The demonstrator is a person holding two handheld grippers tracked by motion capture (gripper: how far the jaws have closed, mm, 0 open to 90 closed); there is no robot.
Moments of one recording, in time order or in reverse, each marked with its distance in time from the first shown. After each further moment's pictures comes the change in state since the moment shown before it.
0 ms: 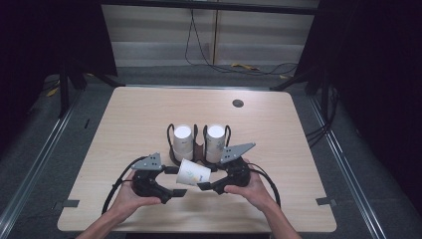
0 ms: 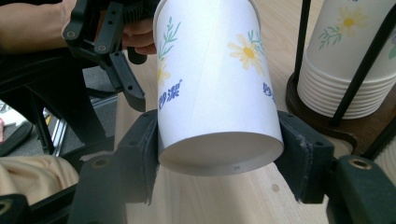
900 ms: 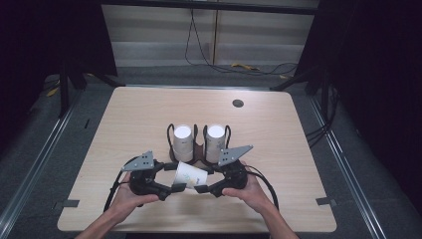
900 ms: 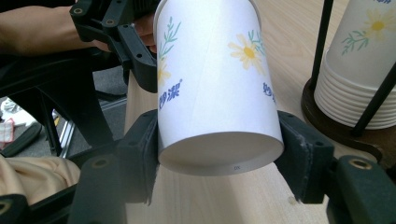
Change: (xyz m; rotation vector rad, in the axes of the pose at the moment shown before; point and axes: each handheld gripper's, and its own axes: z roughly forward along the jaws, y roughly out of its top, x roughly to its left) left arm -0.002 -0.002 -0.007 -0.167 0.006 -0.004; right arm 0.004 -0.002 0.008 -0.023 0.036 -0.014
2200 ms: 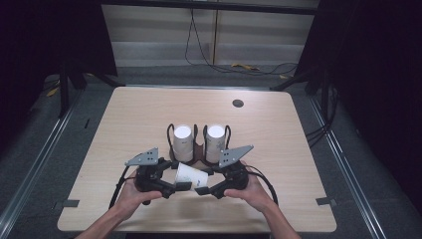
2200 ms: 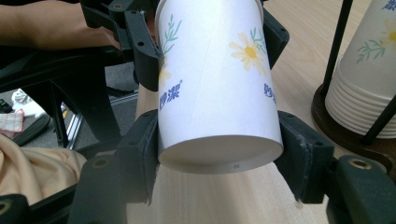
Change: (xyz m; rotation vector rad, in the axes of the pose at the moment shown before) left arm 0.002 0.010 0.011 -0.043 -0.110 -0.027; right arm 0.003 0.002 -0.003 0.005 0.038 -0.040
